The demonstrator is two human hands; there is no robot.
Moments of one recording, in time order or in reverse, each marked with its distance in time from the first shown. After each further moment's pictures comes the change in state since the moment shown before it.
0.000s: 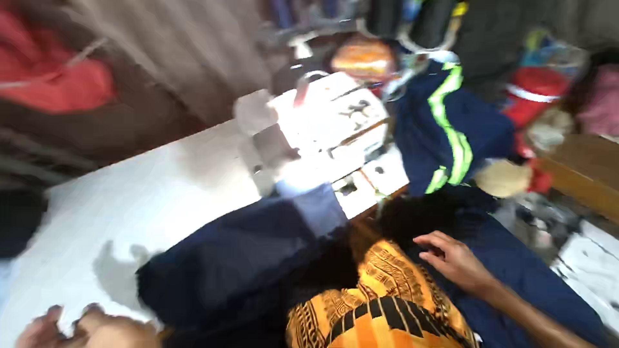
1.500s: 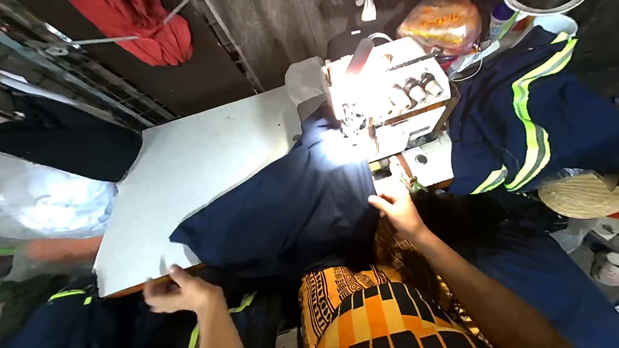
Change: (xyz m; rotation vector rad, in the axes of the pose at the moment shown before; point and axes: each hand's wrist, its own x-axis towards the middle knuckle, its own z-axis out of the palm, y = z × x) left_hand -0.072 -0.031 -0.046 0.193 0.134 -0.237; right_hand 0.121 -0.094 0.088 0.751 -0.008 -0.151
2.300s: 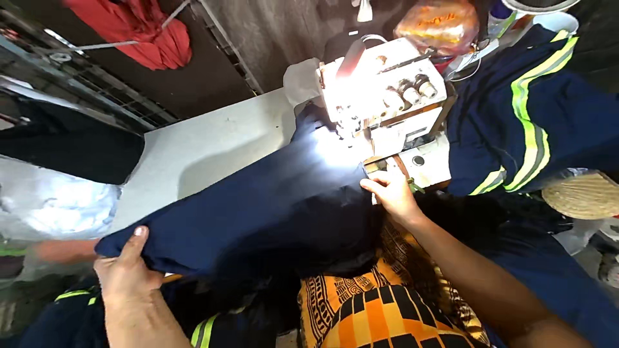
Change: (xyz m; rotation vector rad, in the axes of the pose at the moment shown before) left_hand 0.071 0.114 0.004 -0.349 -0.534 -0.068; right_hand 0.032 -0.032 0.001 -0.078 0.072 -0.111
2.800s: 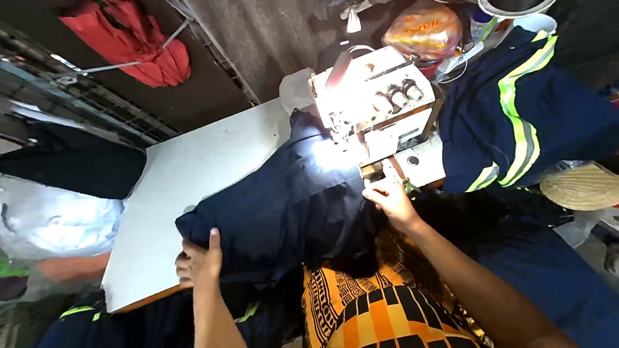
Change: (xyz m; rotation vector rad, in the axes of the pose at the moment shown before) left_hand -0.026 -0.074 0.038 0.993 0.113 -0.276; right_hand -0.014 0.017 -0.005 0.159 -0.053 0.049
